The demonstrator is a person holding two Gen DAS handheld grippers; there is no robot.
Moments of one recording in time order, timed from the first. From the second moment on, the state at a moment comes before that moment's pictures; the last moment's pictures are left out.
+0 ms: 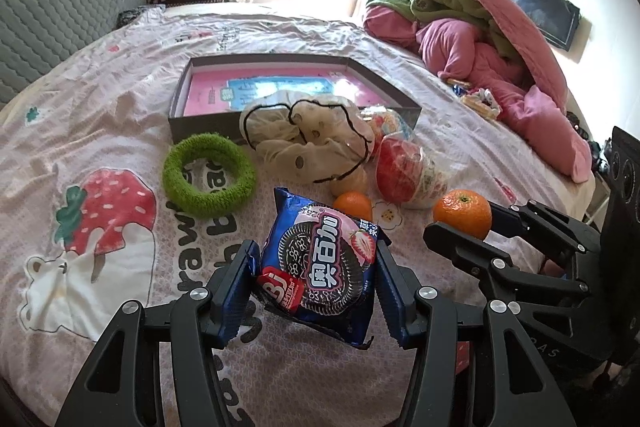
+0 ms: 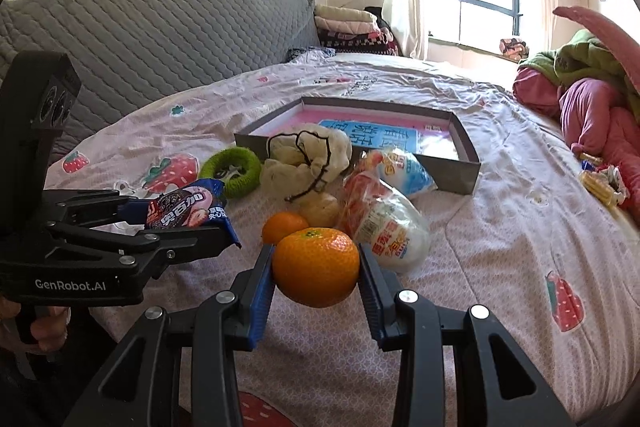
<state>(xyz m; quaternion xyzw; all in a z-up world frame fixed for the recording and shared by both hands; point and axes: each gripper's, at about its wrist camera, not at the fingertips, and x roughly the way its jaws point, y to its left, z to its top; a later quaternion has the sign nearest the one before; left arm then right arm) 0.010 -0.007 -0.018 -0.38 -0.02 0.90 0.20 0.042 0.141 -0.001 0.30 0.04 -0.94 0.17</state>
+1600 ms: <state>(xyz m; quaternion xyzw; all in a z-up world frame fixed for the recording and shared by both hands) -0.074 0.003 0.032 -0.33 -0.03 0.93 0.18 -0.027 0.178 0.045 0.26 0.01 -0.96 0.11</state>
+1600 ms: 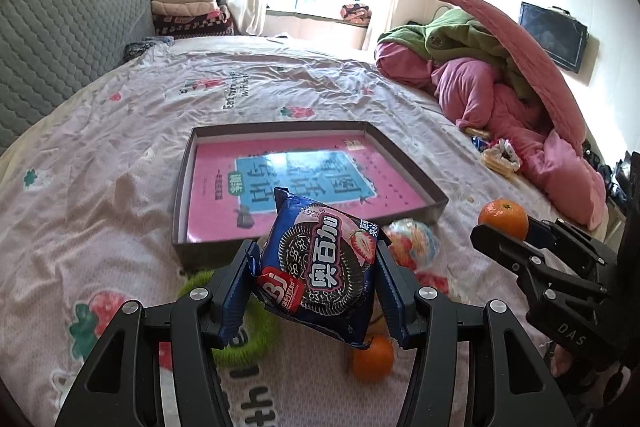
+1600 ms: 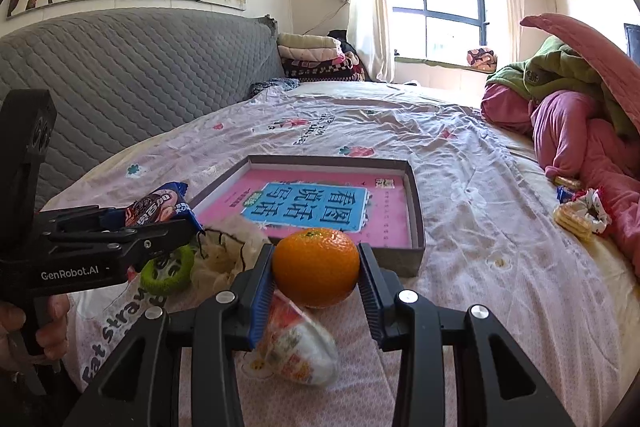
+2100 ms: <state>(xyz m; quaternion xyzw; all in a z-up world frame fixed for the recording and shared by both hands) -0.109 0.003 0.034 -0.33 -0.03 0.92 0.18 -0.060 0.177 0.055 0.25 0.01 -0.96 0.11</state>
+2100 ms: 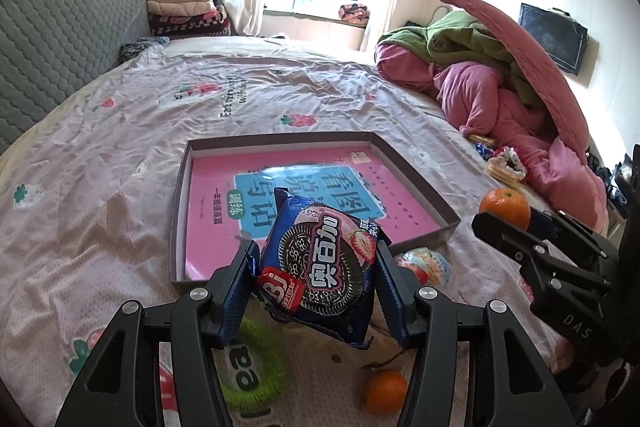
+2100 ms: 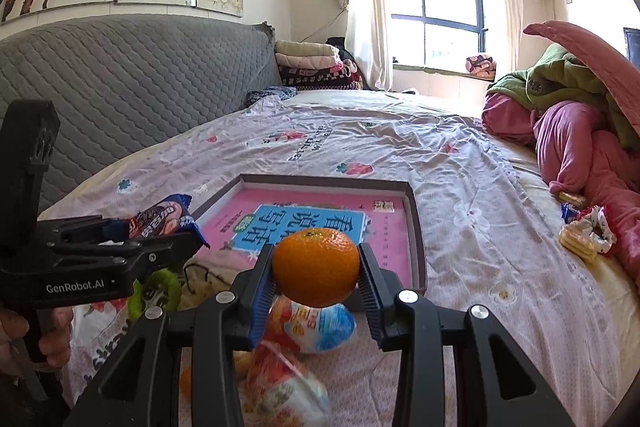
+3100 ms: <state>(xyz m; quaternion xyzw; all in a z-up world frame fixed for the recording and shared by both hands) -0.190 -0.017 0.025 -0.35 -0.03 0.92 0.16 -0.145 0.201 0.043 0.29 0.01 -0.95 0.09</state>
